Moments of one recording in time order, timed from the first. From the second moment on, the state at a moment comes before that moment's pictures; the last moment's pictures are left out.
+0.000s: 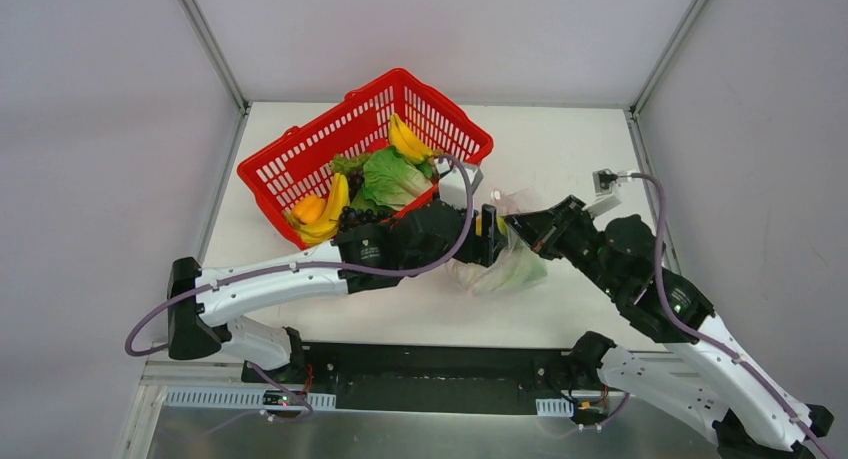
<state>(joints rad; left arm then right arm) -1.26 1.36 1.26 -0.29 -0.44 -0.61 0.85 0.64 0.97 -0.53 0.20 0.93</state>
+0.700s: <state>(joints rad) -1.14 1.54 1.50 -0.38 -0.18 -0.60 0.85 0.60 0.96 -0.51 0.45 0.90</state>
